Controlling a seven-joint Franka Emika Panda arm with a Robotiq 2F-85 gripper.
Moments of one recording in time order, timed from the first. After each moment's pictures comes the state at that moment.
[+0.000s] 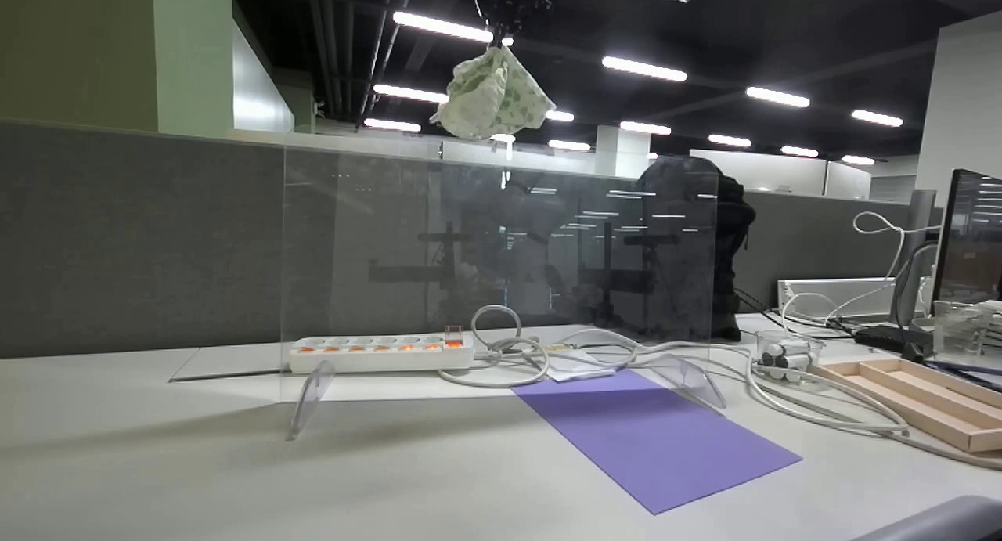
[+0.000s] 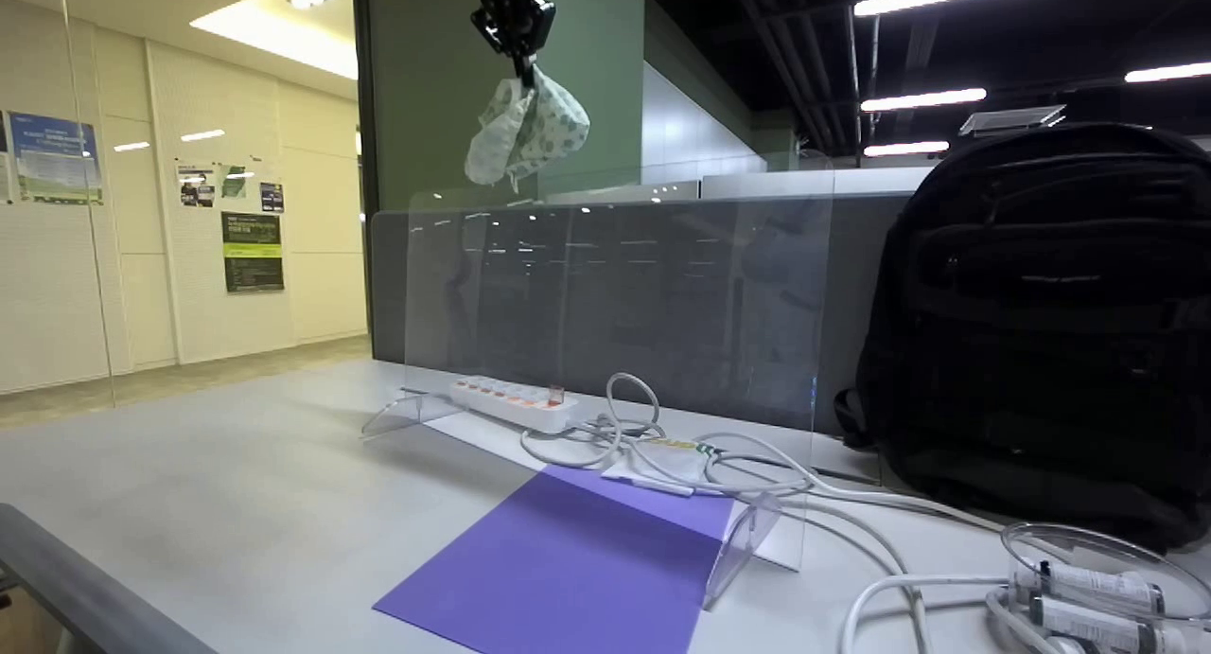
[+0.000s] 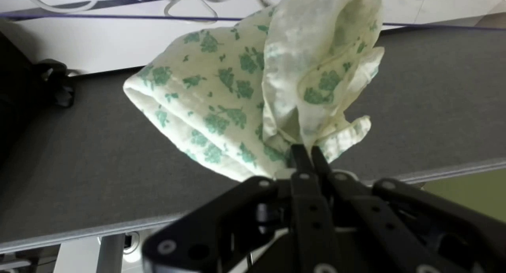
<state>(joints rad) 0.08 -0.04 0.05 -1.80 0.04 2.36 0.24</state>
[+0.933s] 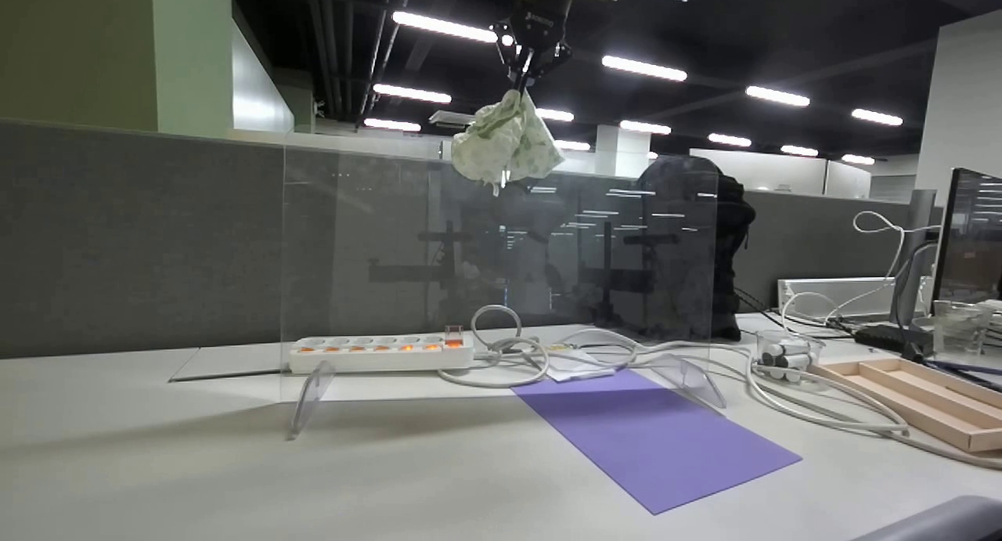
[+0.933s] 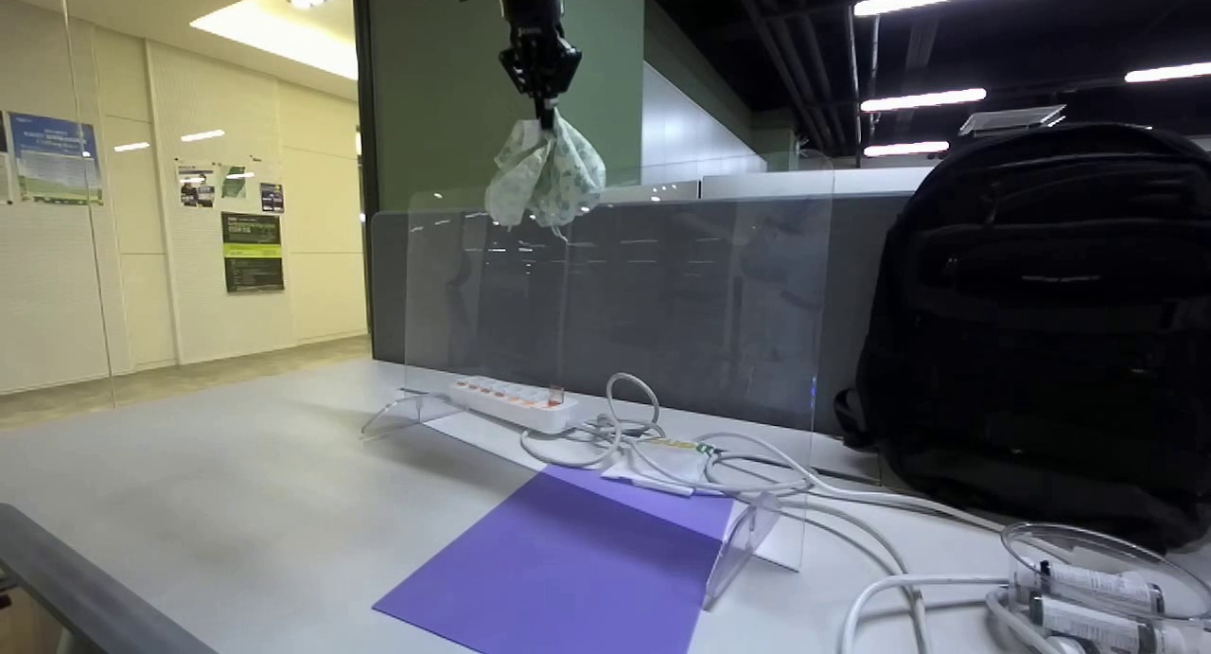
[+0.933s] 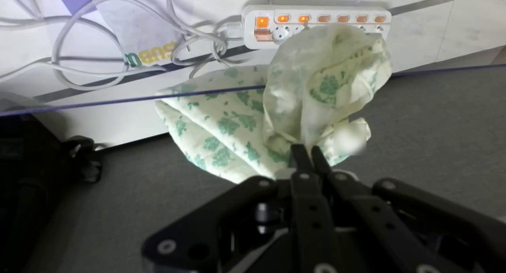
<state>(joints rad) 0.03 0.03 0.02 -1.80 0.13 2.25 0.22</state>
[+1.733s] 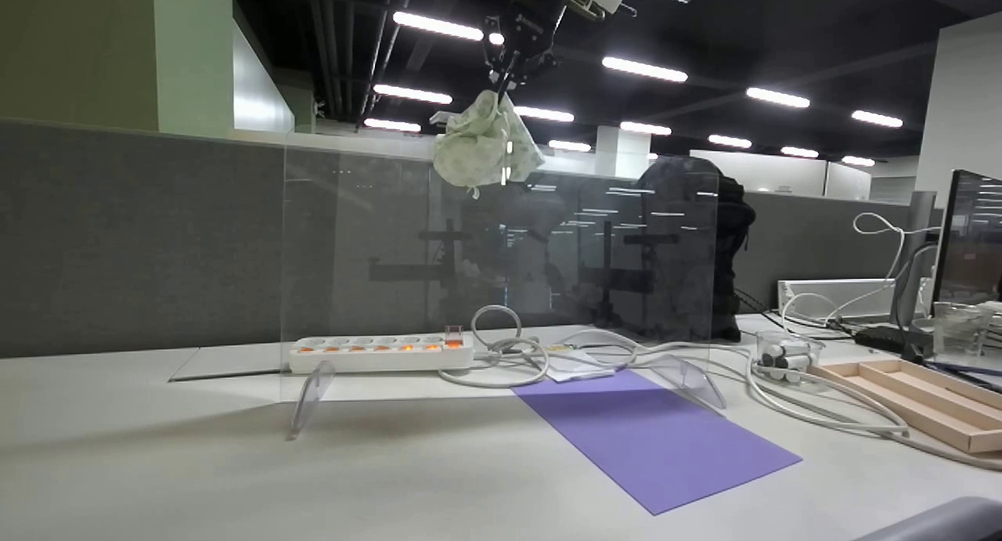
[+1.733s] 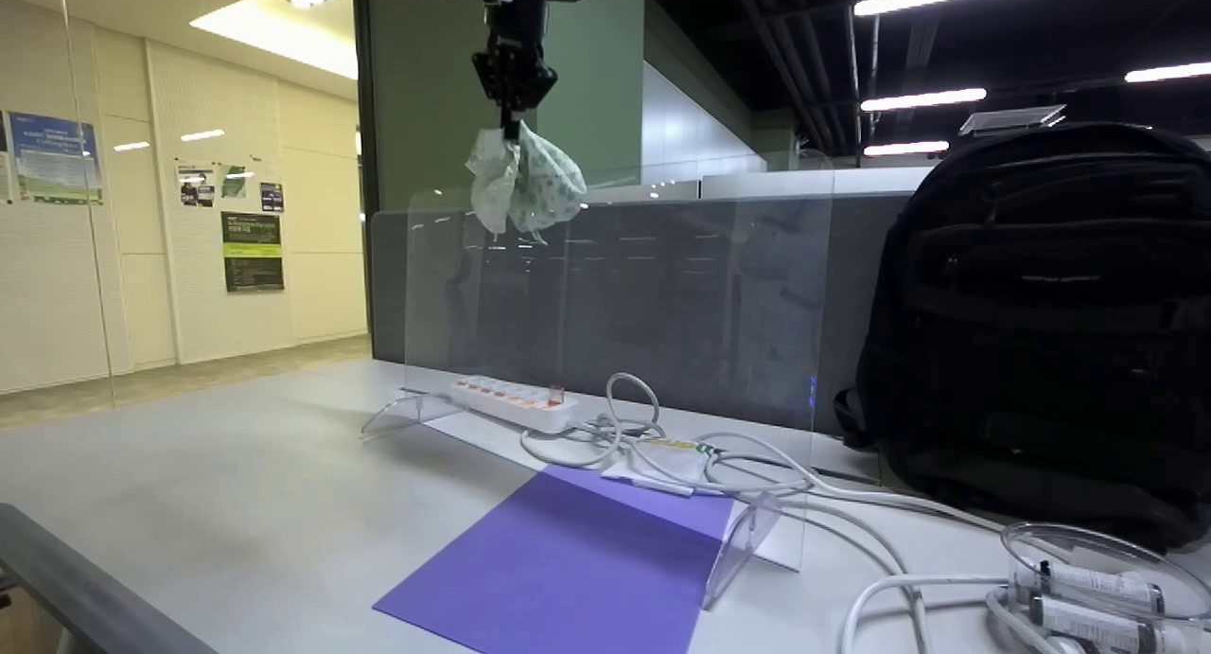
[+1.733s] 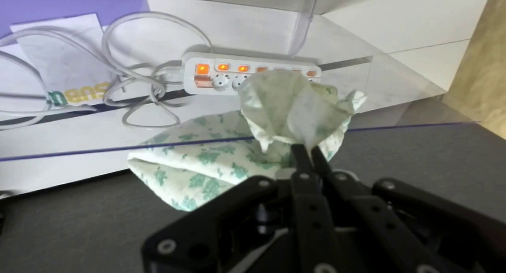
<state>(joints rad) 0.02 0.04 0.03 -1.80 0.38 2.14 -0.01</state>
